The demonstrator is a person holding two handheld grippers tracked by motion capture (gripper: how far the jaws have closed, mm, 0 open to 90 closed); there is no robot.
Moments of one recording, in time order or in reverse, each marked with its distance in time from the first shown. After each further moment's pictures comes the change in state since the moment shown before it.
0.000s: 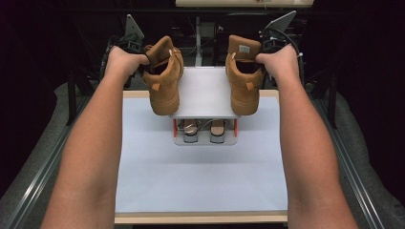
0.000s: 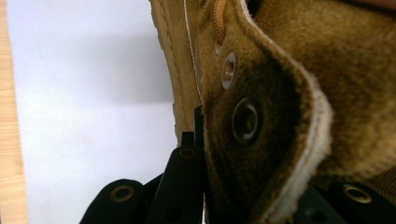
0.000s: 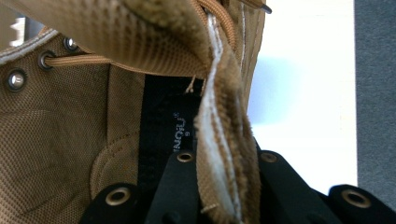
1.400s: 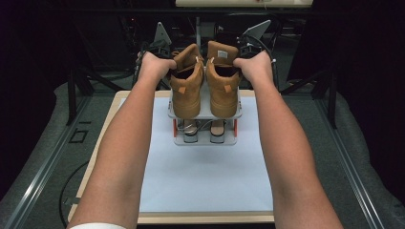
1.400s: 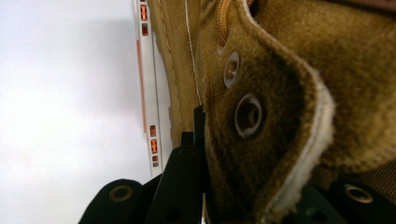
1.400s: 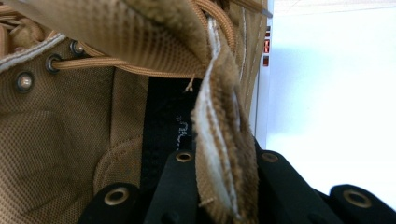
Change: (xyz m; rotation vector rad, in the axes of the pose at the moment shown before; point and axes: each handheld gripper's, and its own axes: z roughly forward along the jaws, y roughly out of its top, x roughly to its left) left arm -0.049 0.010 0.046 0.025 -0.024 0.008; right arm 0.040 0.004 0.041 0.016 0.089 -0.017
